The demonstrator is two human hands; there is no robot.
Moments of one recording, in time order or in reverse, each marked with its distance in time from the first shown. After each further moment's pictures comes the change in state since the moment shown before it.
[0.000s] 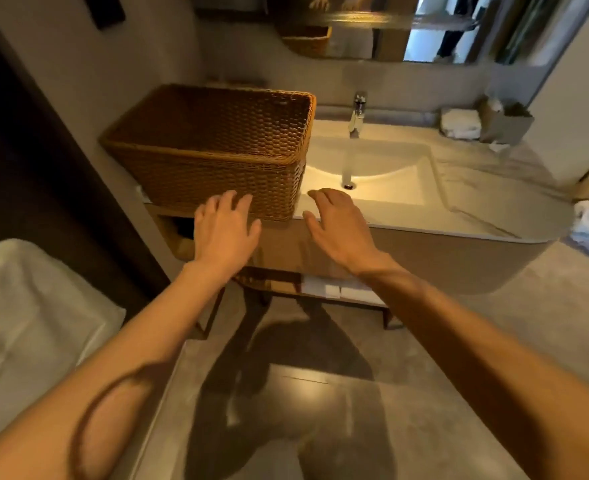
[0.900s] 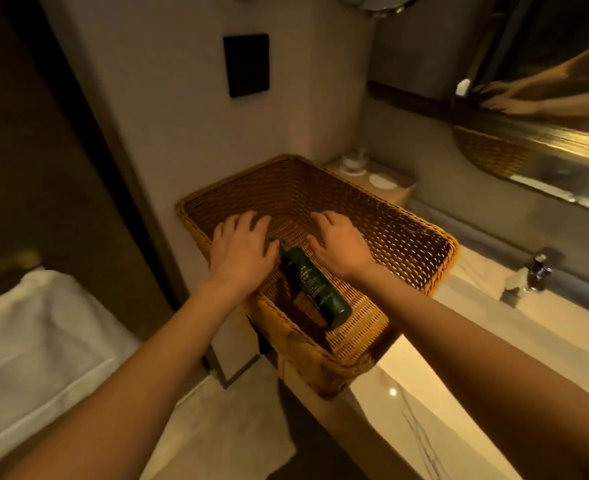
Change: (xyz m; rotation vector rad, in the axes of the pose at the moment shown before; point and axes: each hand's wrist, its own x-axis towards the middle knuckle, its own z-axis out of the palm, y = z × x) left_hand 0.249 -0.077 0.021 0.054 0.098 -0.540; right_hand 0.377 -0.012 0.106 0.086 -0.309 -0.579
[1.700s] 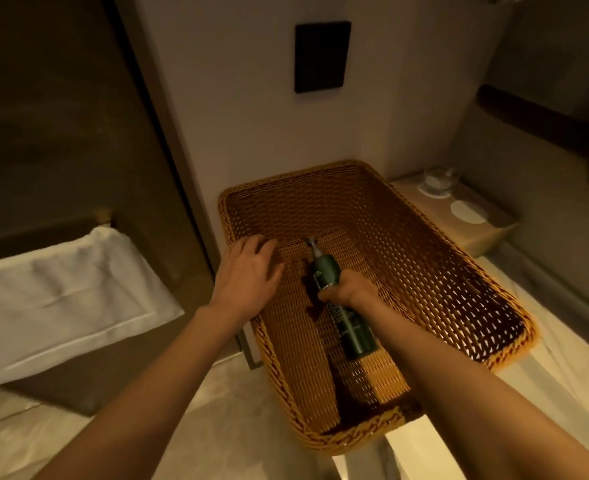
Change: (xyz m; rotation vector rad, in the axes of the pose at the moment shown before) left_hand -0.003 -0.001 0.026 0.074 -0.006 -0.280; right_hand 0.061 0.037 0.083 0.164 -0.611 0.300
